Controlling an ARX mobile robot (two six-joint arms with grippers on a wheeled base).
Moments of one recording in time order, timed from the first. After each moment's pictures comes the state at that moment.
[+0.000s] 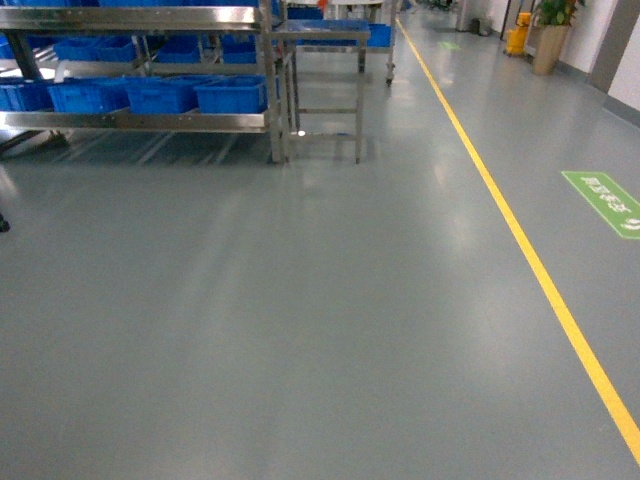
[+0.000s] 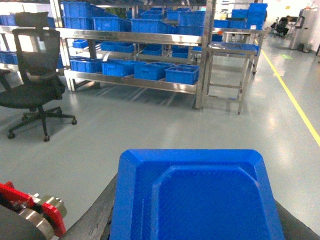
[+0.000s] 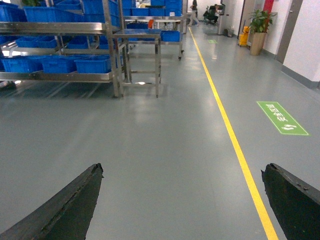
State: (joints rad) left arm -0.66 0.35 0.20 0.21 -0.91 0.03; right arm 0.00 0.01 0.01 0.00 0.00 0.00
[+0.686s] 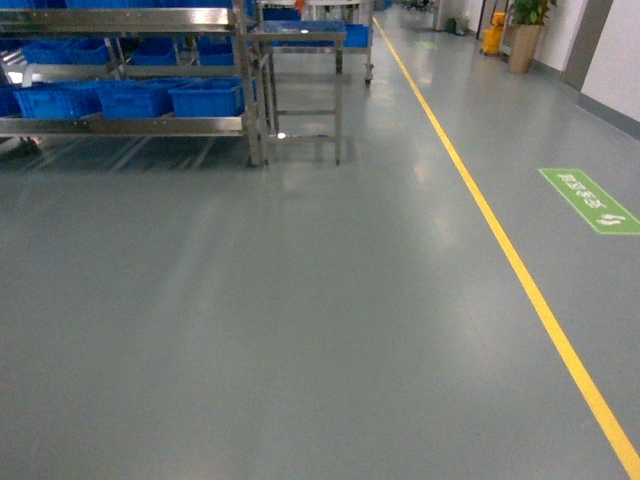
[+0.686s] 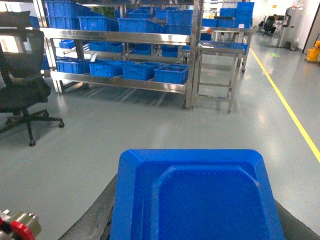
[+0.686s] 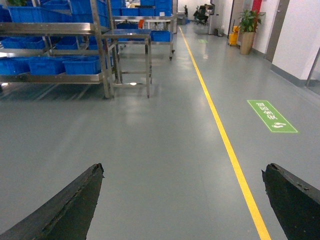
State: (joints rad) left arm -0.66 0.35 0.20 0.20 -0.91 0.03; right arm 0.00 0.01 0.01 -0.01 0.00 0.00
